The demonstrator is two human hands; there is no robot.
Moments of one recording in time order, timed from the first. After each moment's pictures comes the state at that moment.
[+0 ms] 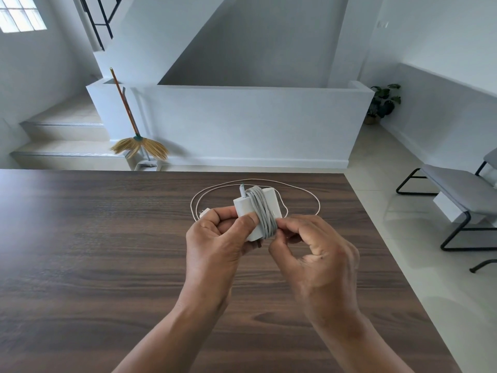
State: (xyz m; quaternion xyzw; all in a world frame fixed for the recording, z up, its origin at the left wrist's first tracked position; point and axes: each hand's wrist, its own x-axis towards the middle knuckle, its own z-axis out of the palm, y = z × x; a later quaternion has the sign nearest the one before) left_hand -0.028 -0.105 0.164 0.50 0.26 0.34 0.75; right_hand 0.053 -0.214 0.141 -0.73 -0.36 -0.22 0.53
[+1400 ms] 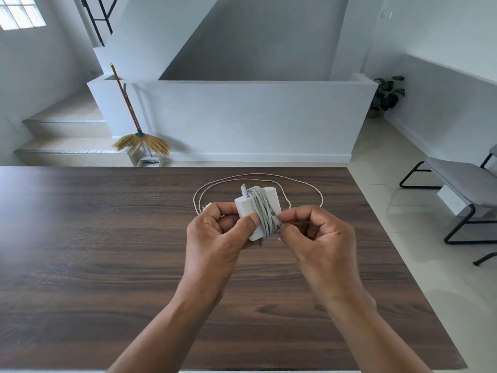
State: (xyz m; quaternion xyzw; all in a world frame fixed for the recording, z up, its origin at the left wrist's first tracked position) left_hand -0.037 -0.092 0.150 0.58 0.24 0.32 0.71; right_hand 0.059 -0.216 0.148 -0.69 -0.26 0.08 0.67
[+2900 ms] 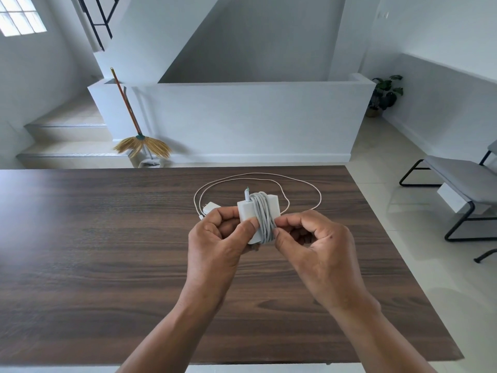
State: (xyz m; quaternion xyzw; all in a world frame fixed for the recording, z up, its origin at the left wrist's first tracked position) left_hand -0.042 -0.100 0.139 0.58 0.26 0.33 0.70; right_hand 0.056 -0.228 0.139 -0.73 -0.34 0.03 0.59
